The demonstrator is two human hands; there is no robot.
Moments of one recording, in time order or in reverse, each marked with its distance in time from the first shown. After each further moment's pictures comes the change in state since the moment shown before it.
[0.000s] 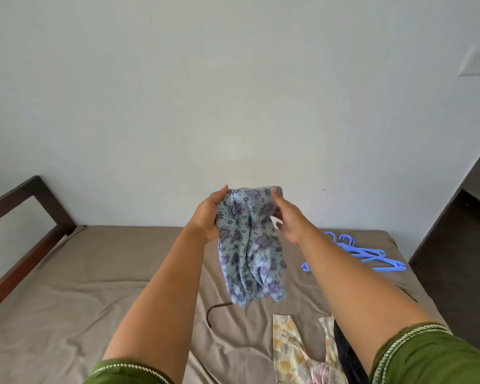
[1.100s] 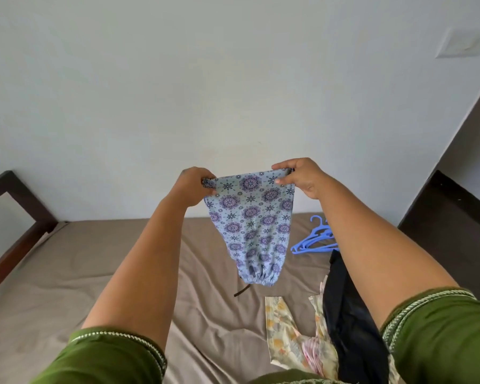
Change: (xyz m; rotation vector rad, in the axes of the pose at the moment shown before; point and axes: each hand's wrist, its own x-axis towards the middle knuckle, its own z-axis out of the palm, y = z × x) left_hand 0.008 0.041 -0.010 1.394 0.269 0.330; right_hand -0.019 -0.068 -0.042 -0.593 0.112 -0.205
